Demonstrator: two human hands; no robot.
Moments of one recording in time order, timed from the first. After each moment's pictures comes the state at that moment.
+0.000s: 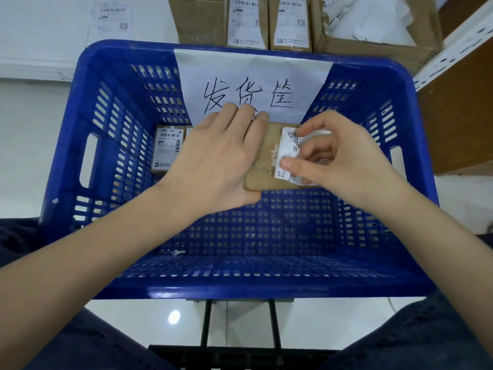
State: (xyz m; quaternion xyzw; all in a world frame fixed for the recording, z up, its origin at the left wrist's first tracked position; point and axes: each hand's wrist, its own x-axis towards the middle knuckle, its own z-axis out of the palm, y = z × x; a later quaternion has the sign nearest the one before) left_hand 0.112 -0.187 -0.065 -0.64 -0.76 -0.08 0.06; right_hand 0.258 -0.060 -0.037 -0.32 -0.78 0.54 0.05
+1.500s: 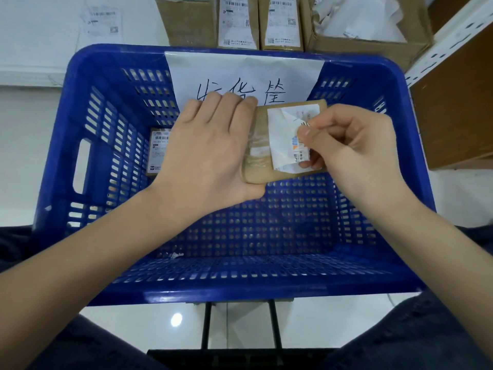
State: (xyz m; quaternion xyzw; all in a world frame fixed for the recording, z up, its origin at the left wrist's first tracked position) left_hand 0.114 -0.183 -0.058 -0.60 -0.79 -0.10 0.11; right_hand 0.255 -0.070 -0.023 -0.35 -0.72 0.56 0.21
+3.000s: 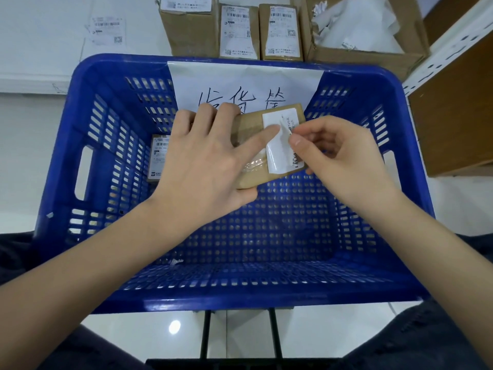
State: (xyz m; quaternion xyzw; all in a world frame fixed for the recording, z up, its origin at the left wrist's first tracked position) left_hand 0.110 -0.191 -0.060 -0.61 -0.78 -0.07 0.13; right_hand 0.252 -0.057 -0.042 -0.35 -0.77 0.51 0.16
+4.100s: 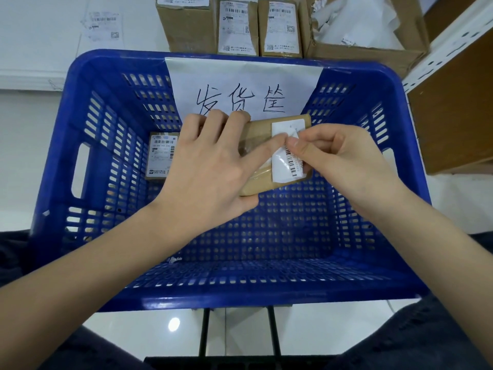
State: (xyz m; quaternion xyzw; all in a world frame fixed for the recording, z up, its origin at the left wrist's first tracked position) left_hand 0.118 -0.192 -0.063 -0.64 -0.76 -0.06 0.14; right_hand 0.255 -0.057 -0.037 -0.40 -0.69 0.59 0.09
